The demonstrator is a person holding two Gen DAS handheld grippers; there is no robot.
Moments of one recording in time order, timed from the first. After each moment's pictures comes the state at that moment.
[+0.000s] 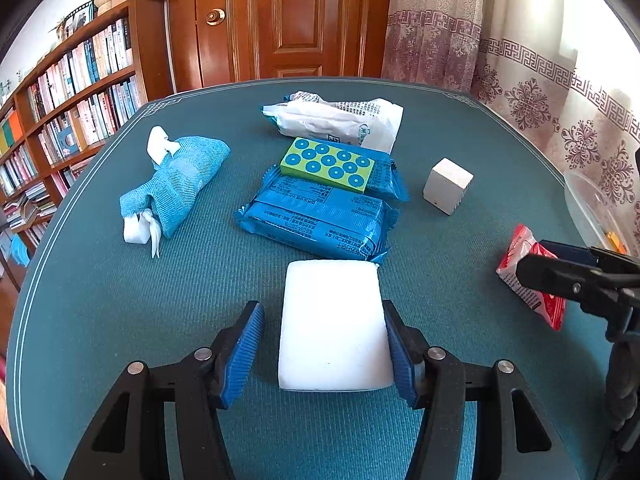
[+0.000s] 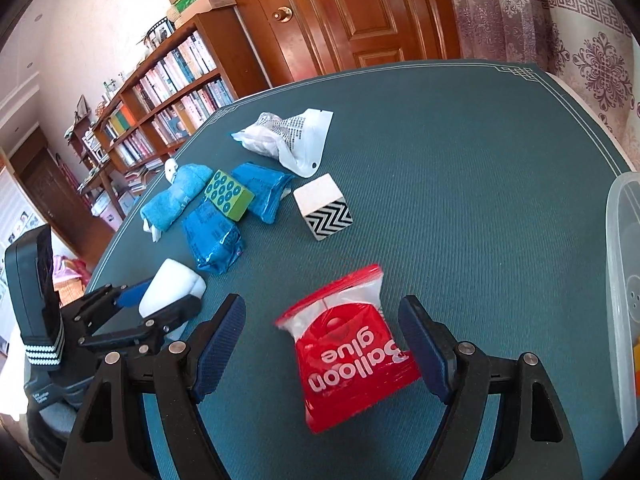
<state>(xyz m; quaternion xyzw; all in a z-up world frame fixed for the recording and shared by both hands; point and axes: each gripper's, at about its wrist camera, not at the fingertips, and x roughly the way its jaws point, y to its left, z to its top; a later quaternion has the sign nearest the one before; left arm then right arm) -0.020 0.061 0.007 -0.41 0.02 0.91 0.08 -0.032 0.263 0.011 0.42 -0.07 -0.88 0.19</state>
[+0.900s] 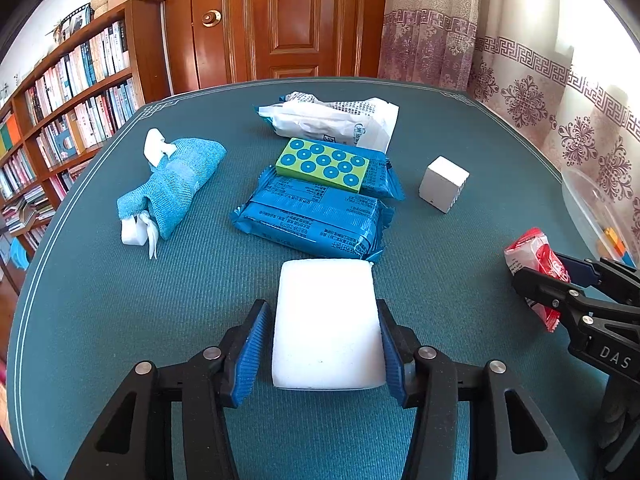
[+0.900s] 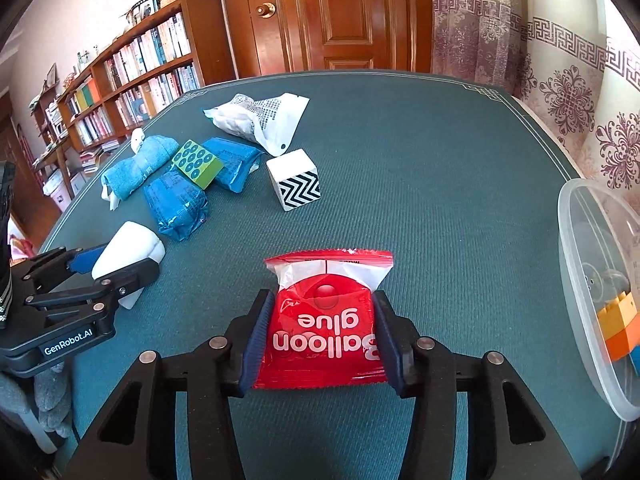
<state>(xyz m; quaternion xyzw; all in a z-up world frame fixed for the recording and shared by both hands) -0.018 0.062 0.007 -0.41 0.03 0.91 0.09 -0.011 0.251 0.008 0.40 0.00 -0.91 0.10</state>
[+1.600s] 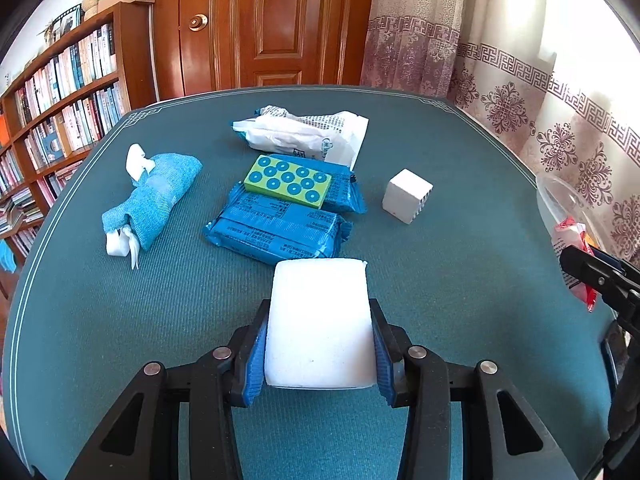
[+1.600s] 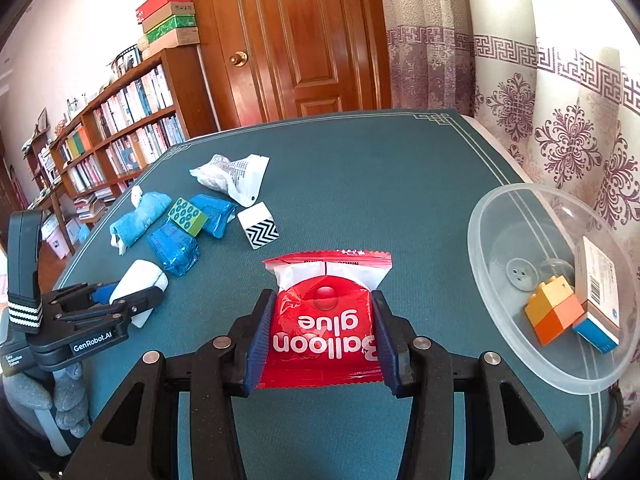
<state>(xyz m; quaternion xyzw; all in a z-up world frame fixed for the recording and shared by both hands) -0.011 0.077 0.023 -0.40 0.02 0.91 0.12 0.028 0.305 0.049 0.34 -0.05 -0.94 0.06</state>
